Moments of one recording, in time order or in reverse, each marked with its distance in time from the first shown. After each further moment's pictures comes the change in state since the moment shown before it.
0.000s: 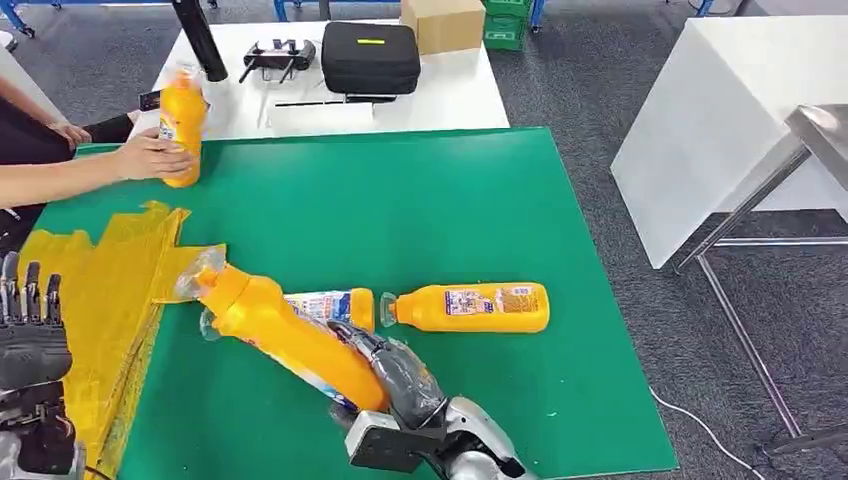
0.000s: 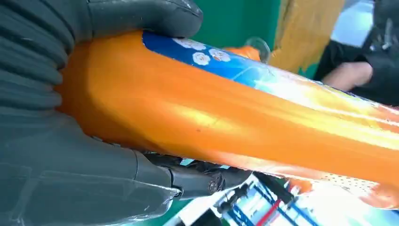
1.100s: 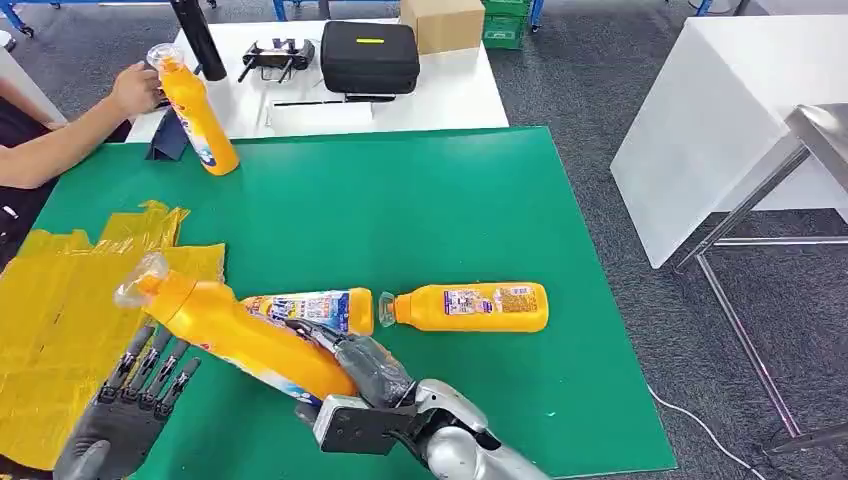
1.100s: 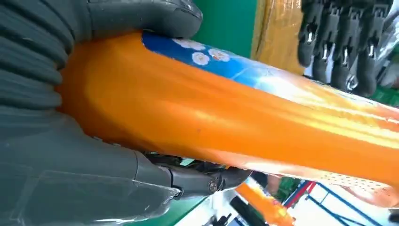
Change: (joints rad) left arm 0.379 0.275 -0.528 -0.304 0.496 -0.423 0.098; right arm -0.139 0.064 0.084 0.097 -0.108 0.114 0.022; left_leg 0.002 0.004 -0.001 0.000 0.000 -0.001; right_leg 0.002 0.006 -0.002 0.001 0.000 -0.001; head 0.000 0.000
